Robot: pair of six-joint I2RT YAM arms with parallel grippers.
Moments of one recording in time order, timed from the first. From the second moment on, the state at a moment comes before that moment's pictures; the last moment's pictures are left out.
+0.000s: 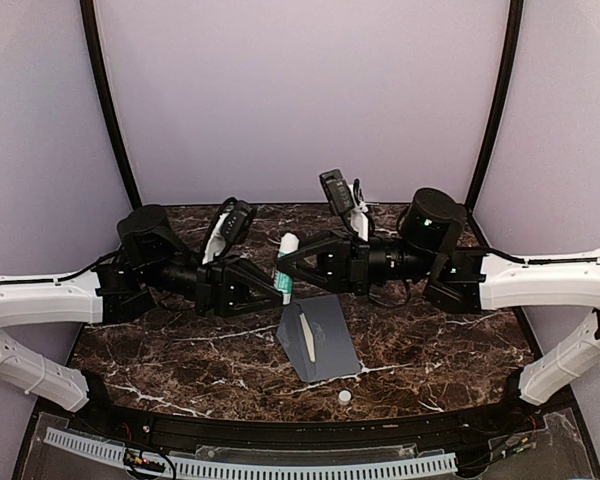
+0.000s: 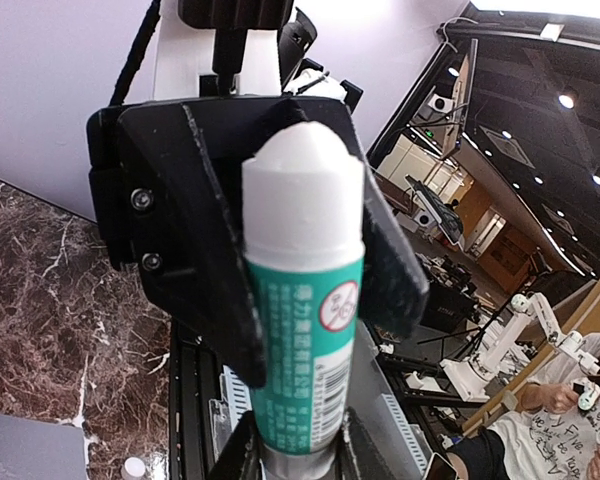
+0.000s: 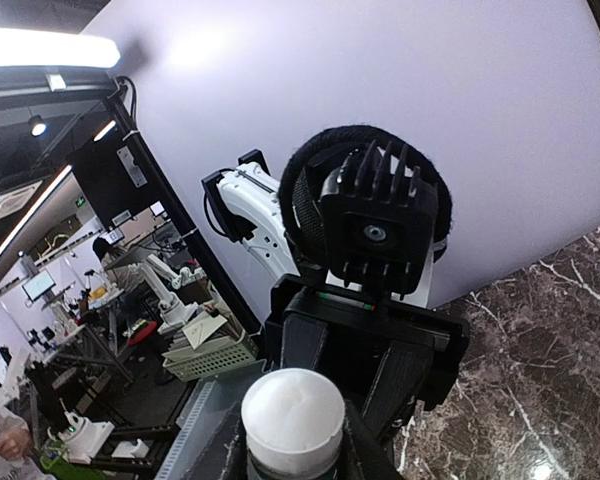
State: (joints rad) left arm -0.91 1.21 0.78 0.47 0.91 -0.60; right arm 1.07 1.39 0.97 0.58 -0.67 0.59
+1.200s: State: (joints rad) left arm -0.92 1.18 0.82 -0.04 0.09 -0.40; right arm 1.19 1.59 1.25 -0.02 0.24 0.65
